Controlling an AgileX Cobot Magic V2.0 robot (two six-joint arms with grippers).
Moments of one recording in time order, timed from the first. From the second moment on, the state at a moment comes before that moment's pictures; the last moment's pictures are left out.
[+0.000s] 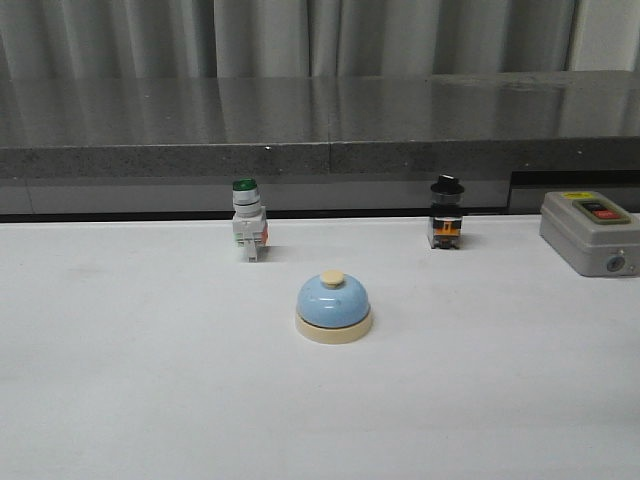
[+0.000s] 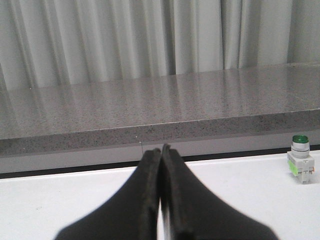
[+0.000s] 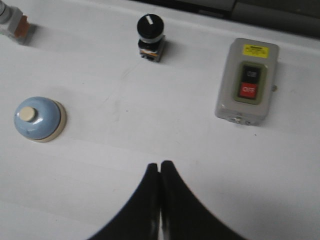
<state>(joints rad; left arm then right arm) -0.02 0.00 0.00 -0.05 0.00 0.09 0.17 1.18 -1.06 0.06 0.79 -0.04</state>
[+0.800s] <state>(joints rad) -0.02 0.00 0.00 -0.05 0.00 0.09 0.11 0.32 -0.42 0.06 0.40 -0.04</state>
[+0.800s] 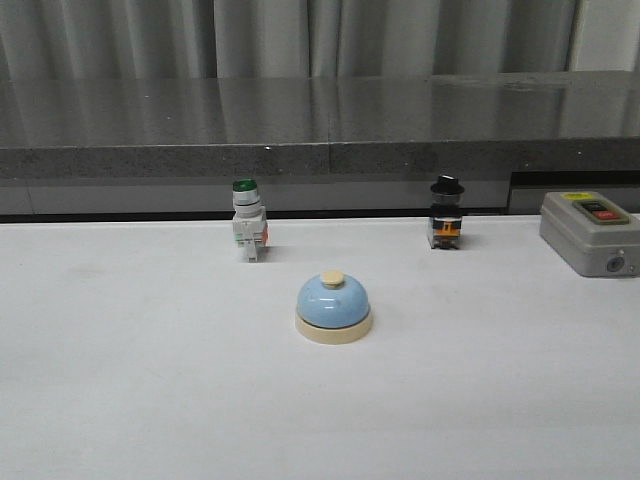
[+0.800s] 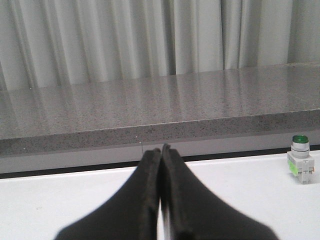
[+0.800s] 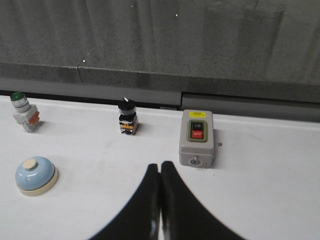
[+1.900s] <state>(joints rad) -0.02 0.00 0.00 -0.05 0.00 0.09 0.11 0.28 -0.35 0.03 0.33 -0.04</state>
